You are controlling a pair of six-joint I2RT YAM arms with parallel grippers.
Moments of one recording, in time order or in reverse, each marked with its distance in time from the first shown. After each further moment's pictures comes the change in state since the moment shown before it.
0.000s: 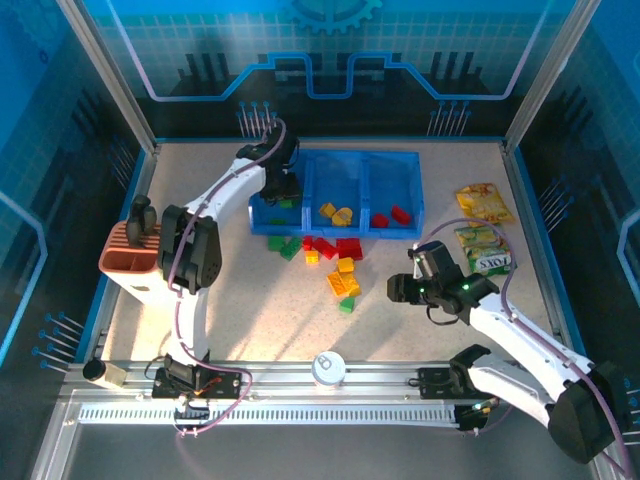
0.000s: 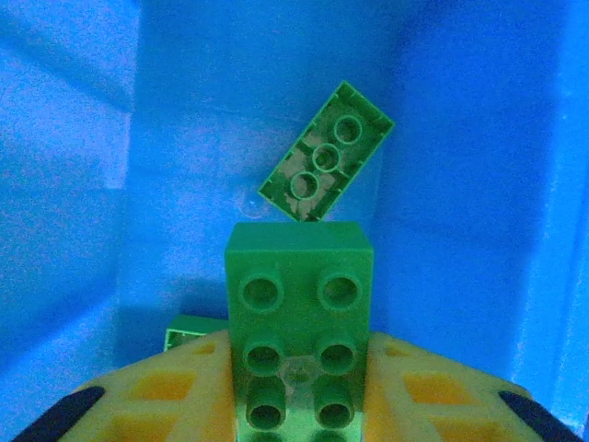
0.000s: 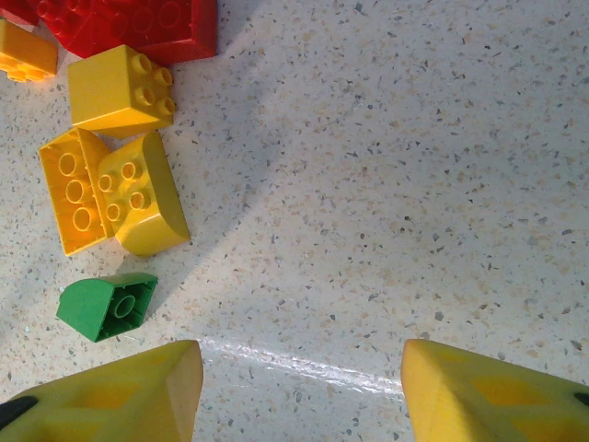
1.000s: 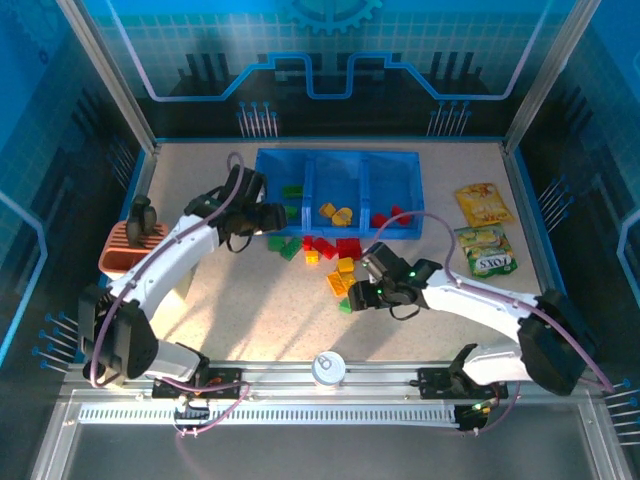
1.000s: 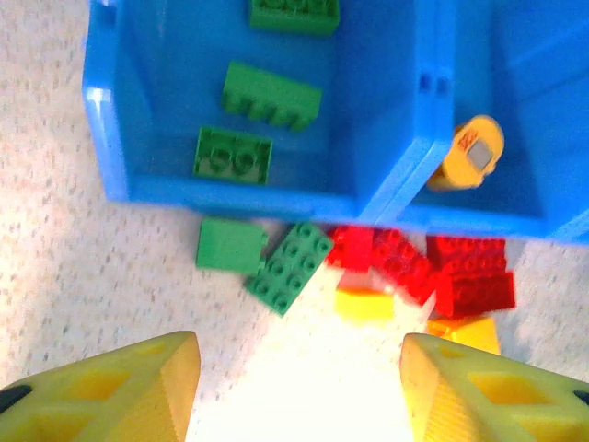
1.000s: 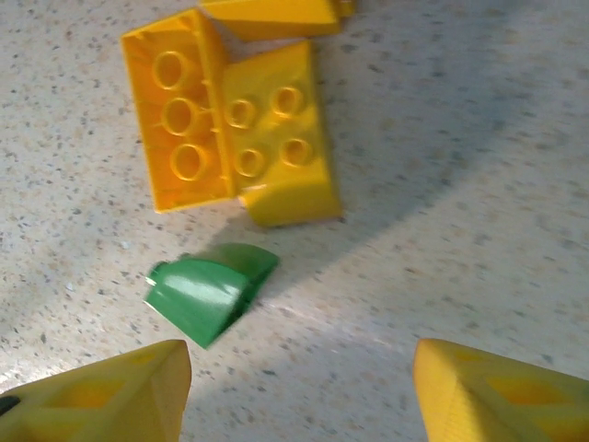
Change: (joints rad) left arm -0.048 -0.691 -0.669 0.184 0.059 -0.060; right arm 0.311 0.402 0.172 0.088 0.031 0.097
